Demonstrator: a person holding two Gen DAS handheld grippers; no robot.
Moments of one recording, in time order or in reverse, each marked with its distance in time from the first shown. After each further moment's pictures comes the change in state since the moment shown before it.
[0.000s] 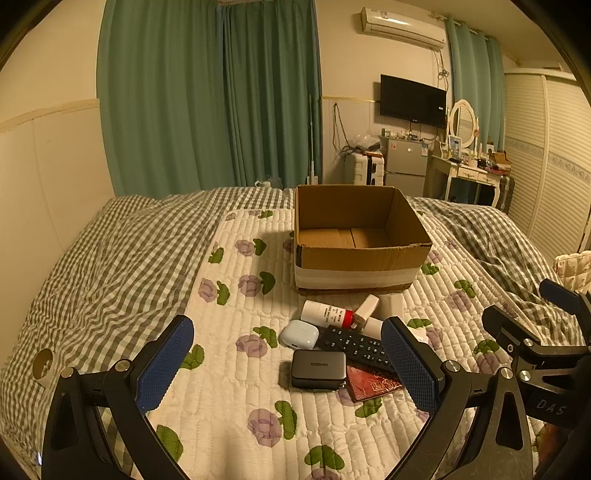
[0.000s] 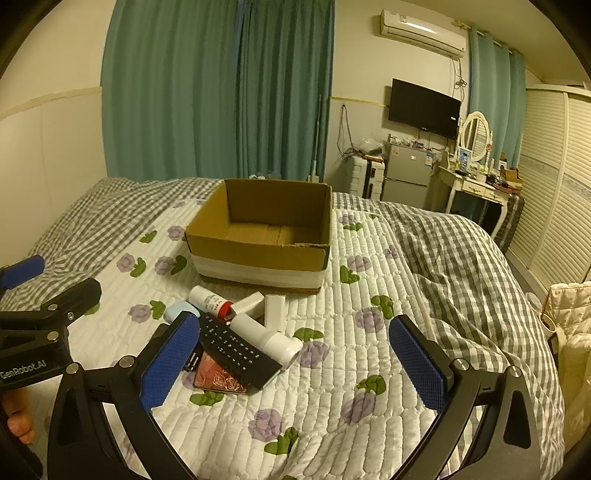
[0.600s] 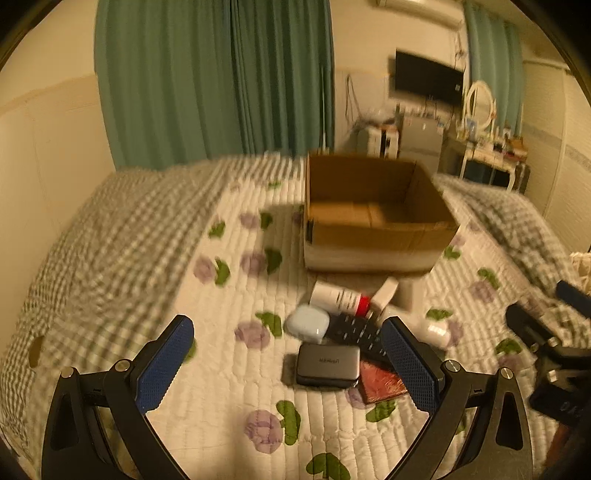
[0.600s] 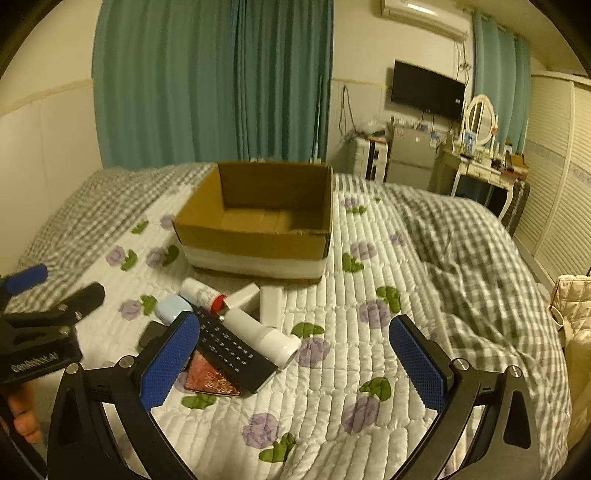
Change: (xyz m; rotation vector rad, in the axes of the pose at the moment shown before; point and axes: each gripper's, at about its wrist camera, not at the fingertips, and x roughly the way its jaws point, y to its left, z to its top) left arm 0.059 -0.006 -0.003 -0.010 0.153 0.050; right arm 0.040 -0.010 0.006 0.008 0.089 0.022
